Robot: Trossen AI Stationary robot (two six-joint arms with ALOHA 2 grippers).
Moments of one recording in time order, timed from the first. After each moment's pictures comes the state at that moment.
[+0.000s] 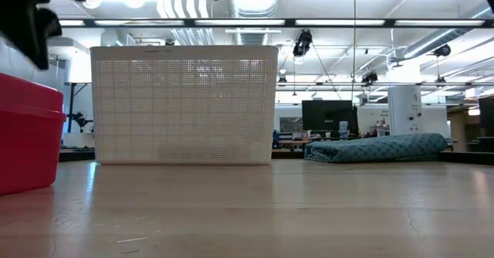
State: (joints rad) left arm -0.58 1.03 0.92 -1.16 -0.30 -1.04; right arm 0.01 1.93 2.05 -0.77 0.22 0.18
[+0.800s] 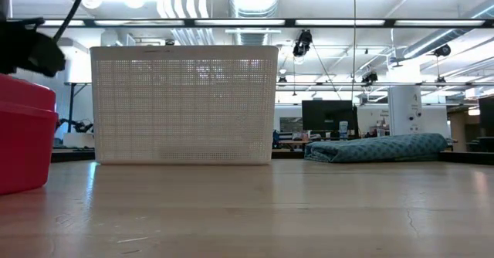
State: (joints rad) left arm -0.58 1.07 0.56 -0.72 0.06 -0.90; right arm 0.19 1.91 2.03 -0.89 0.32 0.29
